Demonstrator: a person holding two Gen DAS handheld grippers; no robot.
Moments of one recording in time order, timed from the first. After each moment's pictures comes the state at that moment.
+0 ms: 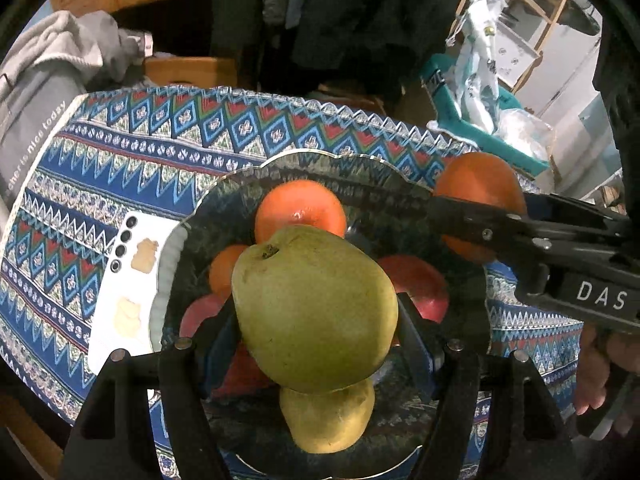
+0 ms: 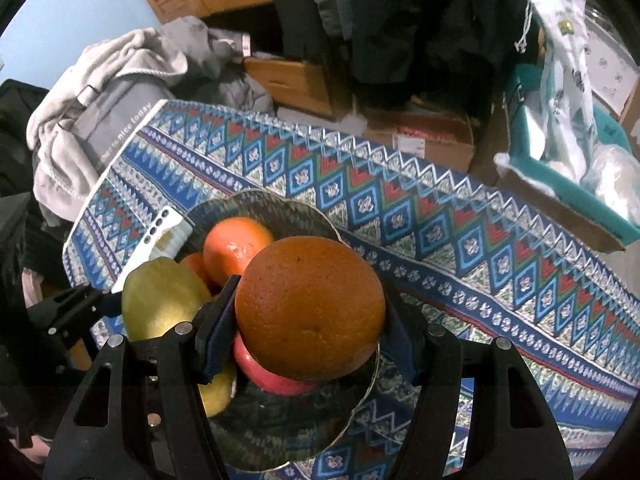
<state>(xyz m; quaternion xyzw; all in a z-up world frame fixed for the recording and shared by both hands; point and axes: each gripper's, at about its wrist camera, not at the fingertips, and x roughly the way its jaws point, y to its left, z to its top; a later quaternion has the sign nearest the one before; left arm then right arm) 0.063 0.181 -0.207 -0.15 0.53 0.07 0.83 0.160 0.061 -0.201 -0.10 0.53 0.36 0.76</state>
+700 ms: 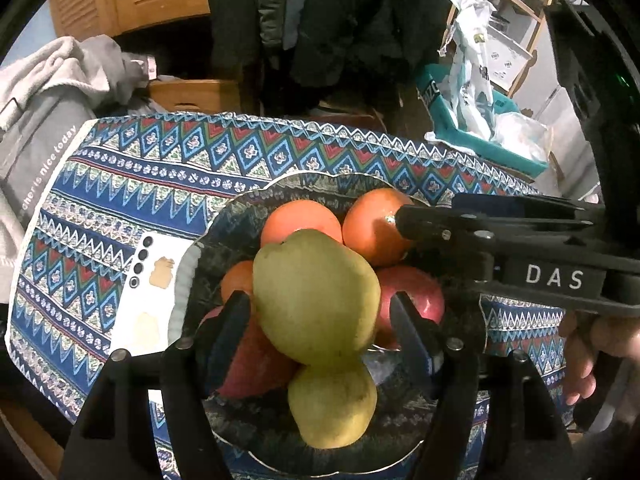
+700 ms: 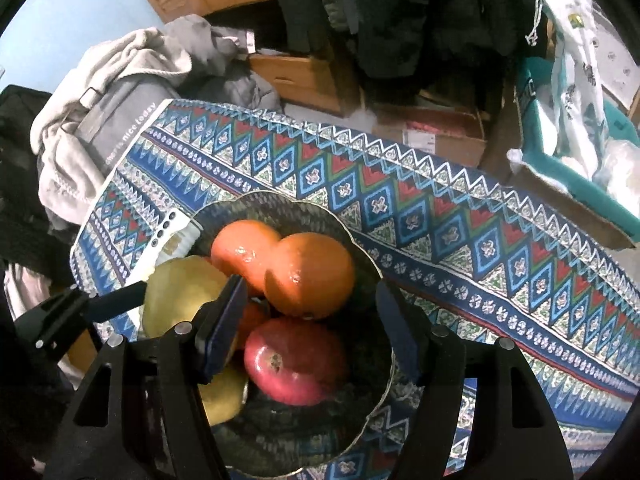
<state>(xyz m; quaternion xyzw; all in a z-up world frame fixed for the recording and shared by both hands) 0.056 0.180 -0.188 -0.12 0.52 0.08 0.84 0.162 0.068 -0.199 -0.08 0.54 0.37 0.76</state>
